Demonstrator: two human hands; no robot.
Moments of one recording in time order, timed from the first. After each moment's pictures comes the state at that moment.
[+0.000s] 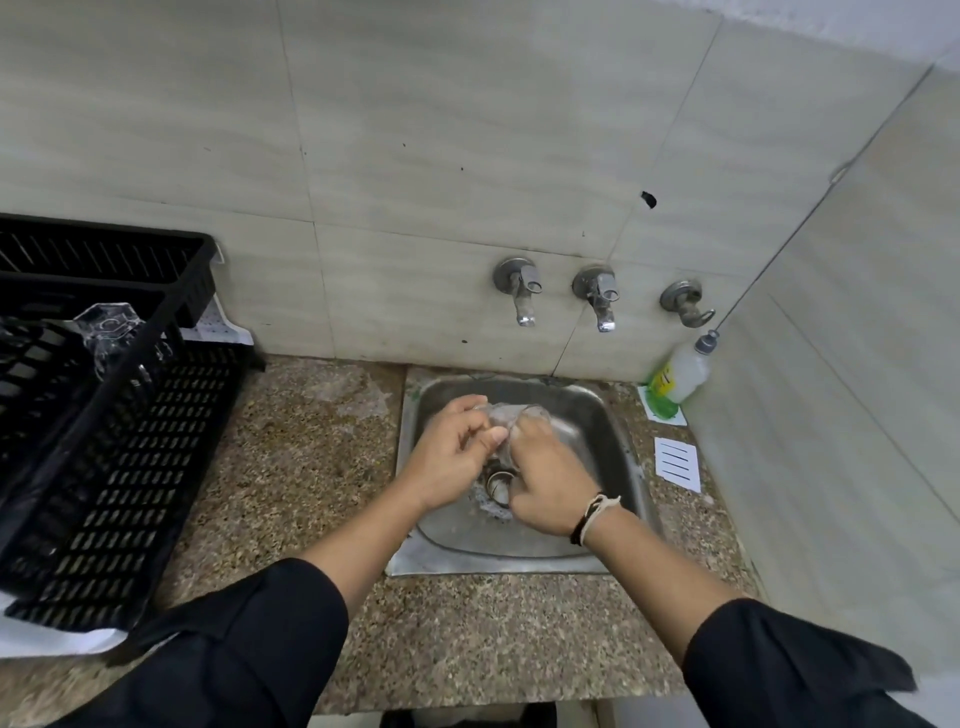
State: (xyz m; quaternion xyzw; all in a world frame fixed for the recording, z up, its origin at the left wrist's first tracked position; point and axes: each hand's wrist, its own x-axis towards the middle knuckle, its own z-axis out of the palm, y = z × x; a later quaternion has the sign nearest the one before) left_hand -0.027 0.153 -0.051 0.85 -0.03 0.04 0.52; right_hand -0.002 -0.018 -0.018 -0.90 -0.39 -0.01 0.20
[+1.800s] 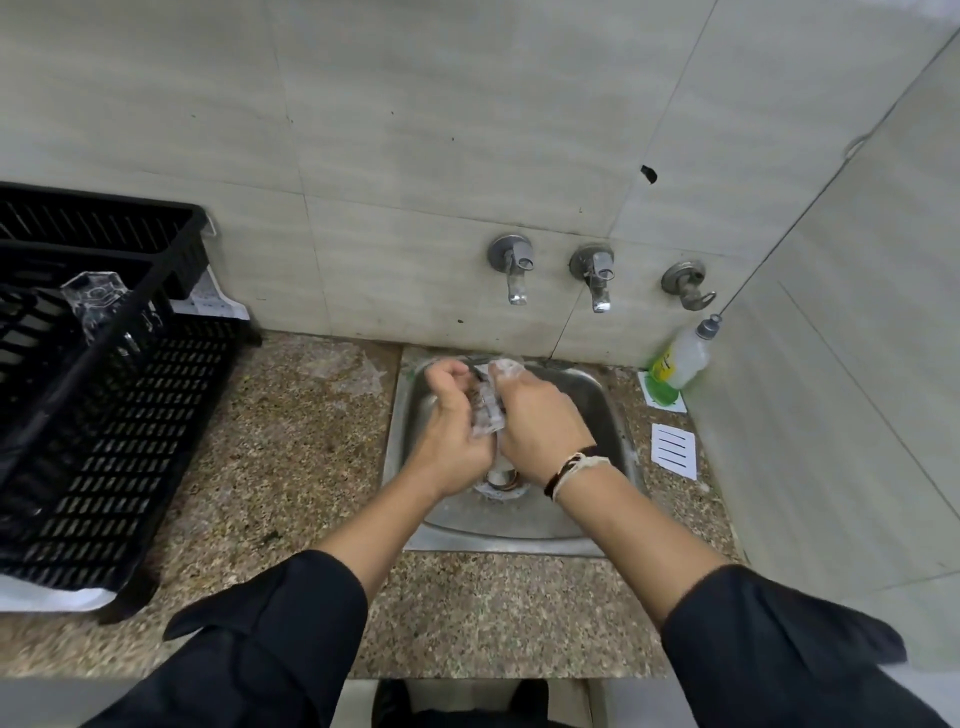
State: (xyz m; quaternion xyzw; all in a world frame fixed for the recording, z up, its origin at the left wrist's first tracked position) left_hand -0.034 0.114 -0.044 0.81 0.00 0.13 0.57; right_hand -0.015 -0.007 0.044 -0.95 -0.28 0.01 0.12
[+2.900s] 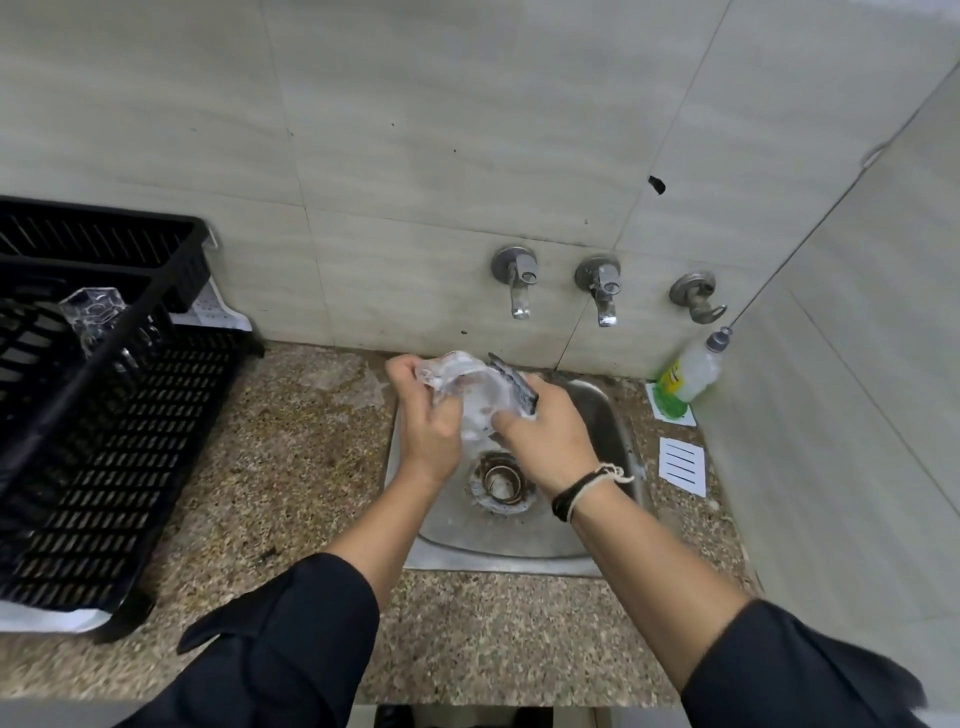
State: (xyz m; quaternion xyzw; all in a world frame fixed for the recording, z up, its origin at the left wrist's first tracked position) left_hand -0.010 0.116 -0.033 0.66 0.10 0.29 0.69; right_hand 0.000 -0.004 0.038 -0.87 -0.06 0.10 0.47
